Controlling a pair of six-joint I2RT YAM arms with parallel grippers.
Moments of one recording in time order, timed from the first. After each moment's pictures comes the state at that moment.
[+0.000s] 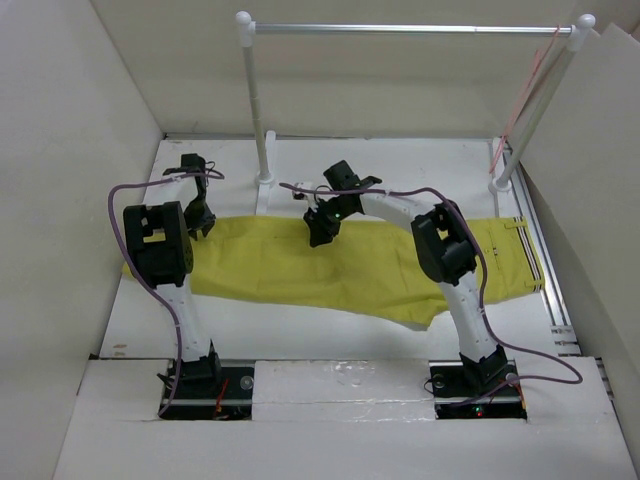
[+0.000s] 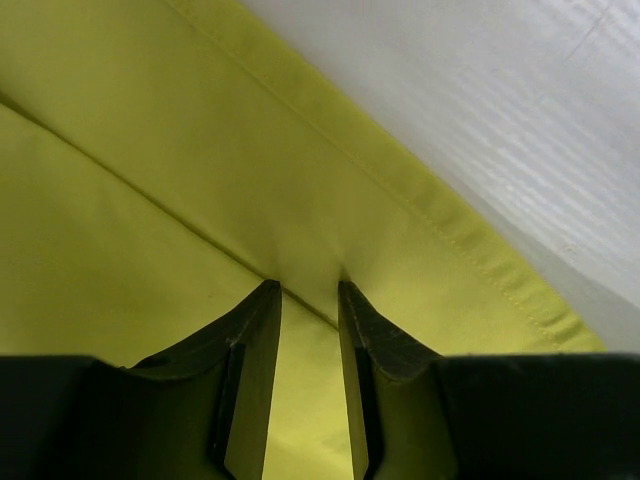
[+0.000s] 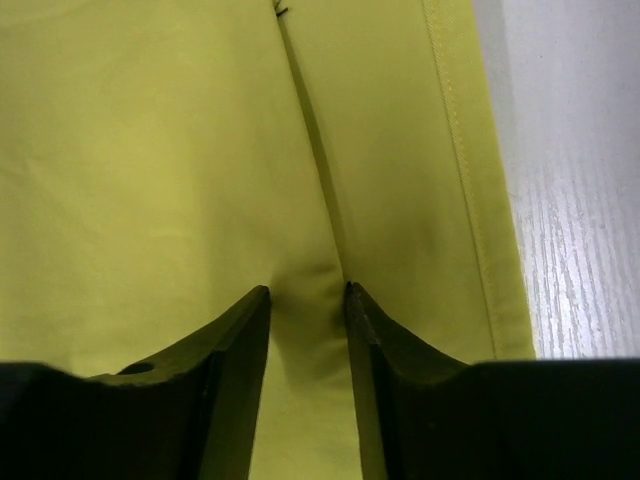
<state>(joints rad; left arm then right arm) 0.10 2.05 1.51 -0.82 -0.28 -0.43 0.60 2.32 1.84 -0.57 -0.68 -0.48</state>
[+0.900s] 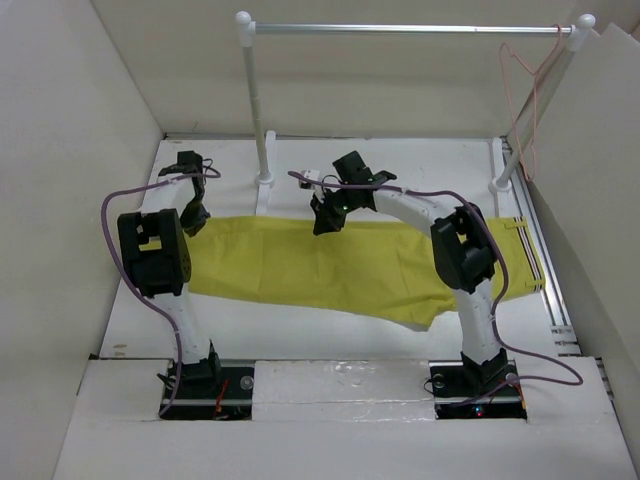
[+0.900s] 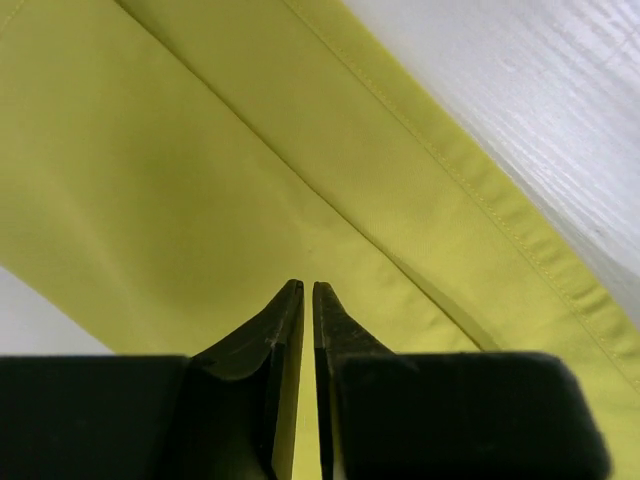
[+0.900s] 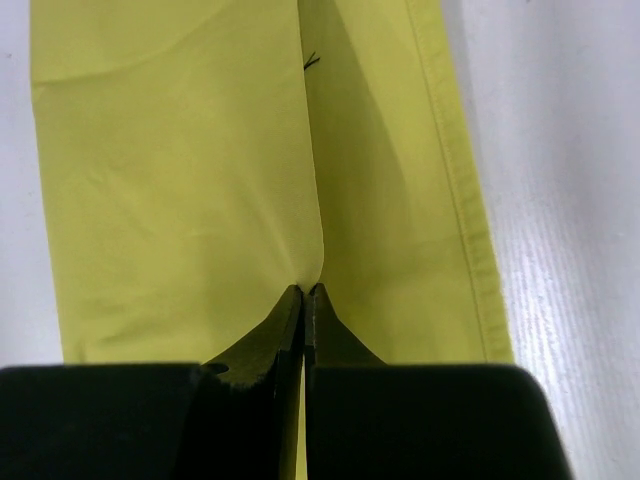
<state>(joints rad) 0.09 1.95 1.46 -0.82 -0.39 -0.46 0.59 2.16 1.74 -0.53 -0.69 -0.44</state>
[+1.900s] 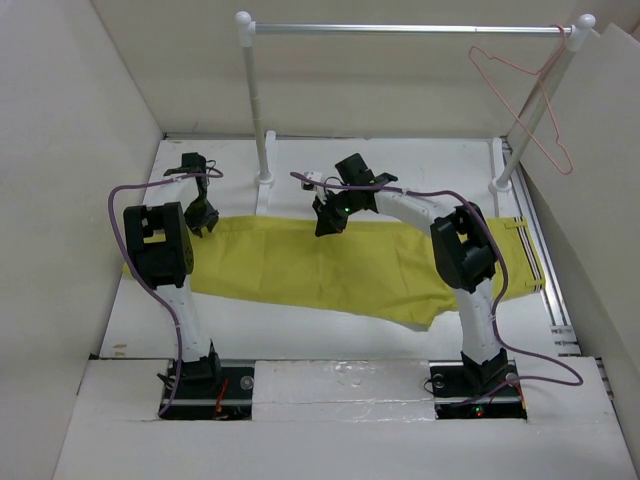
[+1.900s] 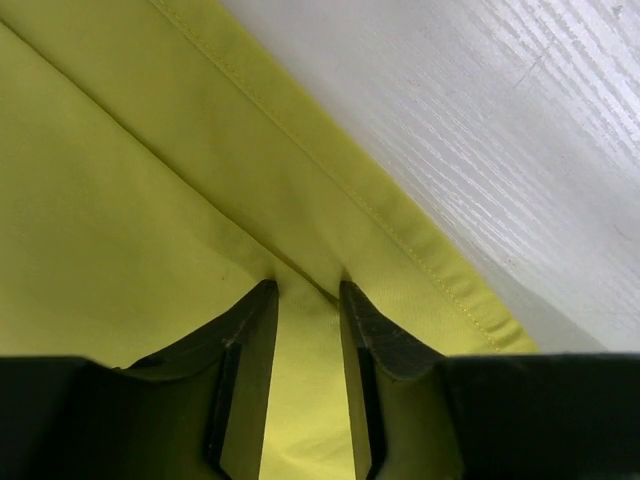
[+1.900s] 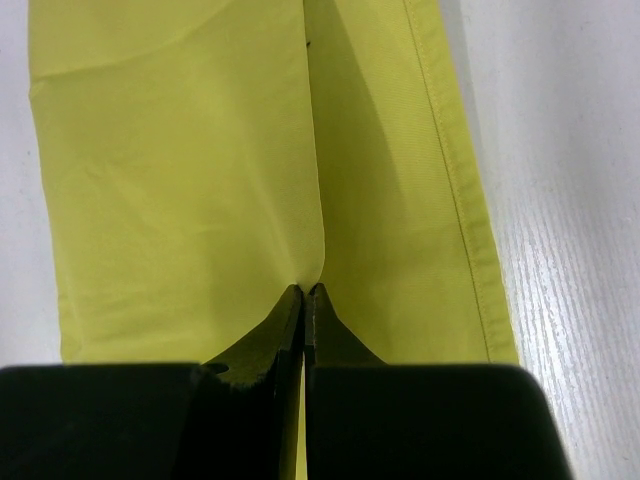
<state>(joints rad) 0.09 2.03 1.49 -0.77 -0.25 -0.55 0.58 2.15 1.70 -0.49 -0.70 -0.43</state>
